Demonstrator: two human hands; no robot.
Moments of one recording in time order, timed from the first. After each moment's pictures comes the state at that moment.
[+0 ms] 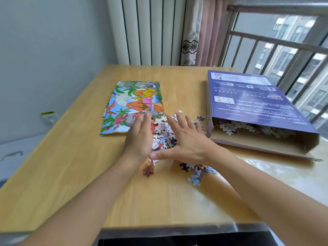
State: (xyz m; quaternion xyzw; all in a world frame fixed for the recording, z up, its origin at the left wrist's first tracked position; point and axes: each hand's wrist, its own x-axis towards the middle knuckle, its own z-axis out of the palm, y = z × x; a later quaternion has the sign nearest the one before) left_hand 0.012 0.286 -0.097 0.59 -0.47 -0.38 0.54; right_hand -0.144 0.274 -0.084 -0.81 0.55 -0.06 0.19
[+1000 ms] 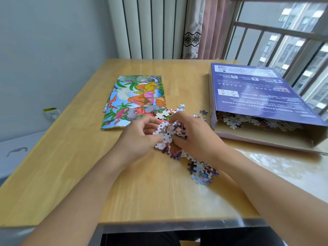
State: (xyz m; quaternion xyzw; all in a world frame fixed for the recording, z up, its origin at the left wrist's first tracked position) left_hand 0.033 0.300 -0.093 0.60 -0.58 -0.38 0.39; right_hand -0.157 0.279 -0.091 -0.84 0.48 -0.23 0.13
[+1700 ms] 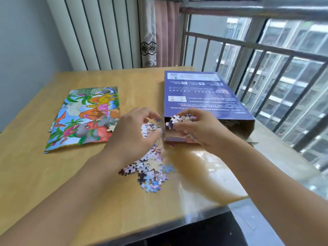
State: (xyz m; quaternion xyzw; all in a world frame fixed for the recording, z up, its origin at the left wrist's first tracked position) left_hand -0.063 0.284 -0.059 0.47 -0.79 -0.13 0.38; right_hand -0.261 0.294 -0.044 -0.47 0.56 -0.45 0.51
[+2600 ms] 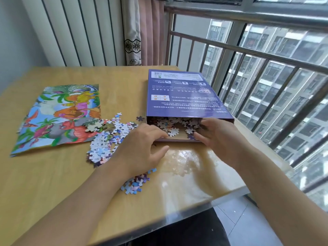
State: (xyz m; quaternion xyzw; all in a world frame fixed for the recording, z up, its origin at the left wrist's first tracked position) left_hand -0.107 0.281 -0.100 0.38 -0.87 -0.11 0.29; right_hand -0.336 0.311 -0.064 -0.26 0.55 -0.59 0.53
